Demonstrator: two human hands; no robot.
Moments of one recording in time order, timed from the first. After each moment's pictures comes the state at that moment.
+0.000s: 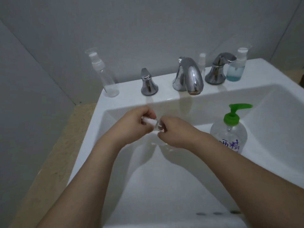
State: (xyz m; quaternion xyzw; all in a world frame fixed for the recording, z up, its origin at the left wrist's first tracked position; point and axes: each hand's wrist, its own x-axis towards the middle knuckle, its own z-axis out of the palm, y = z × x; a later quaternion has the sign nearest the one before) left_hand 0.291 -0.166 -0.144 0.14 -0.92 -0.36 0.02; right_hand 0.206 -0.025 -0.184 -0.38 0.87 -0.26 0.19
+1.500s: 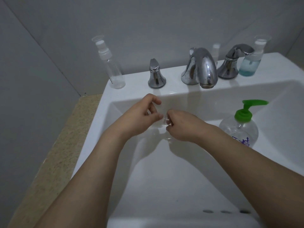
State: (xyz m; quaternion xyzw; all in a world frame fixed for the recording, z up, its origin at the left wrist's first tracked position) left_hand 0.288 -0.174 -0.151 0.13 -0.90 -0.41 0.03; right_hand 0.203 -0.032 -0.182 -0.39 0.88 -0.19 0.17
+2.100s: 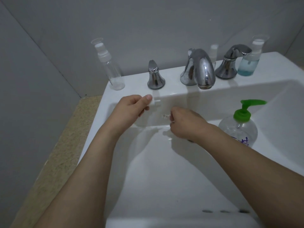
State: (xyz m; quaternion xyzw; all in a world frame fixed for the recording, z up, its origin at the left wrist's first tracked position) left_hand 0.290 -0.188 -0.141 0.22 -0.85 -0.47 0.11; right_hand 0.202 -0.030 -0.174 -0.33 0.91 -0.18 0.15
